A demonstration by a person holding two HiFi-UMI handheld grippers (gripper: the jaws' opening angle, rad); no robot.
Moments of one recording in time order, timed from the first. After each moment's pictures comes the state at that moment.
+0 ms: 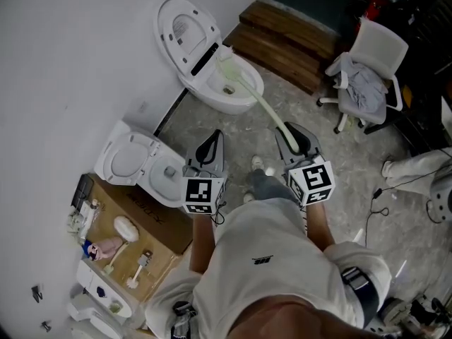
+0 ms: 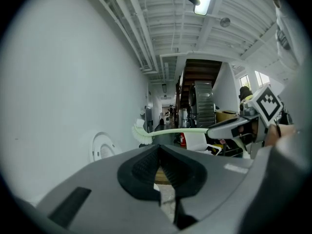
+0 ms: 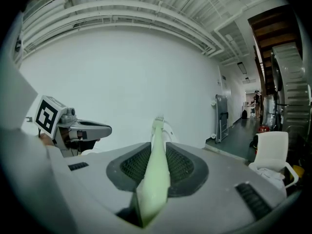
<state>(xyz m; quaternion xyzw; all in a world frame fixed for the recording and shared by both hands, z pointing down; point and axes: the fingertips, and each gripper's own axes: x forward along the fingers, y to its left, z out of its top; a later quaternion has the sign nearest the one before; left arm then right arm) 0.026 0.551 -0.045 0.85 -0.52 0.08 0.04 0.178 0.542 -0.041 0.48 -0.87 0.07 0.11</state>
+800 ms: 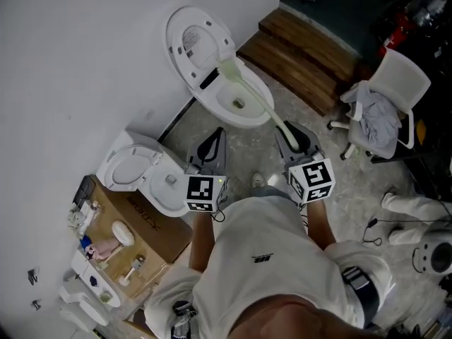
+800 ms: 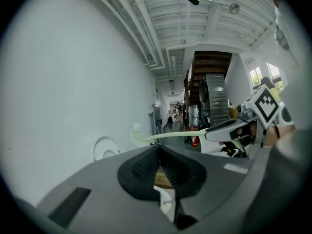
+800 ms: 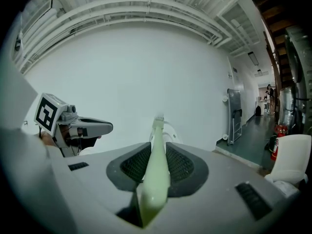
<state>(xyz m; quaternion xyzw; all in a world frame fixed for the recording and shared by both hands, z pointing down) 0.044 0.400 -0.053 0.82 -0.56 0.10 0.04 0.187 0.374 -0.037 0.42 -0.90 0.08 0.11</state>
